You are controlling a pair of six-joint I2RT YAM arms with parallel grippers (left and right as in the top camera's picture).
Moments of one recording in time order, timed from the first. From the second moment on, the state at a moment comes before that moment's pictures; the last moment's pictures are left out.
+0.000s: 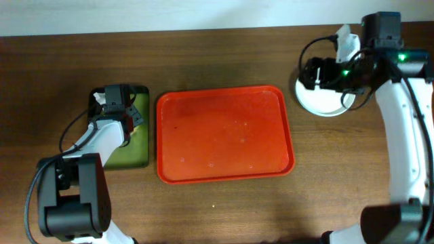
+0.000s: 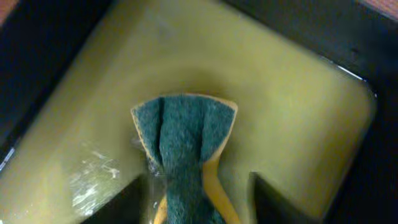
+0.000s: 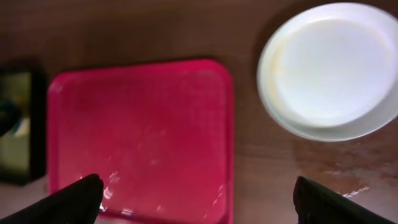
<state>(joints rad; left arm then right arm) 0.04 1.82 1.02 -0.25 -0.25 -0.46 -0.05 1.65 1.78 -1.22 -0.32 0.04</state>
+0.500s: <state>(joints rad) 0.05 1.24 1.03 -0.57 -0.04 -0.44 0.05 1.23 1.78 -1.47 -0.31 0.02</state>
